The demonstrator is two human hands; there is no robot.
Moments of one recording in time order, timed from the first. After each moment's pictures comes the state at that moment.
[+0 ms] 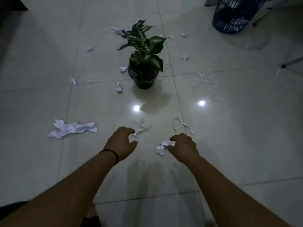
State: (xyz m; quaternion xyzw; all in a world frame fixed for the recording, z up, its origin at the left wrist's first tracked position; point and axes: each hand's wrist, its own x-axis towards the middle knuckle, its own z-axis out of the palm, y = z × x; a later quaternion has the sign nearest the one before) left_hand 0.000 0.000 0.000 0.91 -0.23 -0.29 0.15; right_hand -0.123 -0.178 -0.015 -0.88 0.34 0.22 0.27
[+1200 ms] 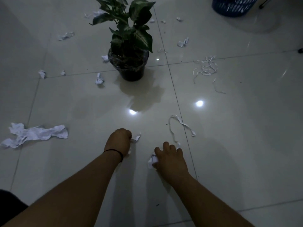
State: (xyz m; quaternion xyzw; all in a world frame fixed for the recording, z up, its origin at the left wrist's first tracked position) left_hand 0.029 -0.063 -0.173 0.93 -0.27 -0.23 0.03; right_hand -0.128 -0.172 -0.161 -0.95 0.19 0.22 0.15
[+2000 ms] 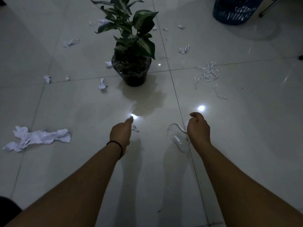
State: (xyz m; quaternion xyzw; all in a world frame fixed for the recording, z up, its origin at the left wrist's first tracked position) left_hand 0.034 -0.090 -0.125 0.79 0.15 -0.33 0.49; right_hand -0.084 -0.272 -0.130 -0.71 0.53 -0.09 0.45
